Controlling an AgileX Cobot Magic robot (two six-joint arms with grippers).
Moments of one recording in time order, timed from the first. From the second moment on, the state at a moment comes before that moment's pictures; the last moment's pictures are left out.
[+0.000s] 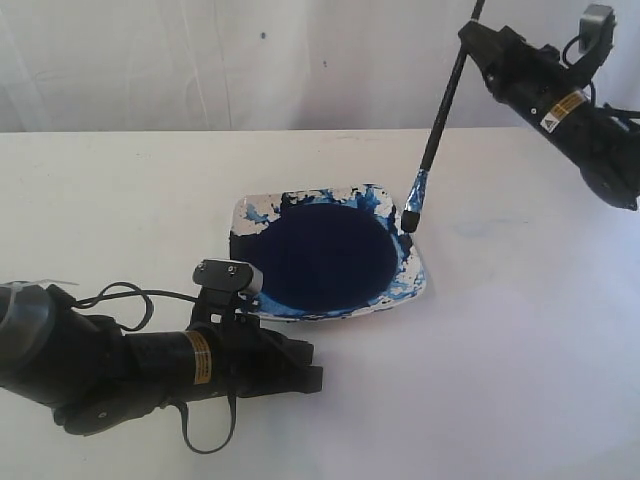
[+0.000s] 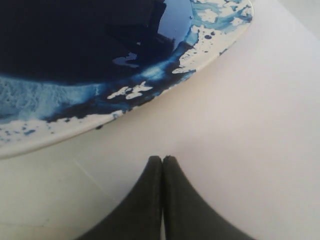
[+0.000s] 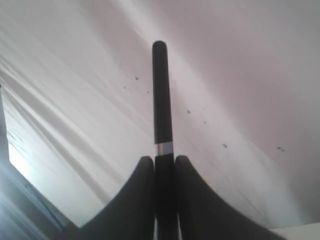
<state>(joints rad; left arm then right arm) -0.72 1.93 -0.65 0.39 -0.65 -0.71 0.09 2.20 -1.39 -0.68 -1.20 1.31</state>
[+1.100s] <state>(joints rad) -0.72 1.93 -0.65 0.39 -0.65 -0.71 0.36 1.85 -0.91 -0.90 -1.21 1.14</state>
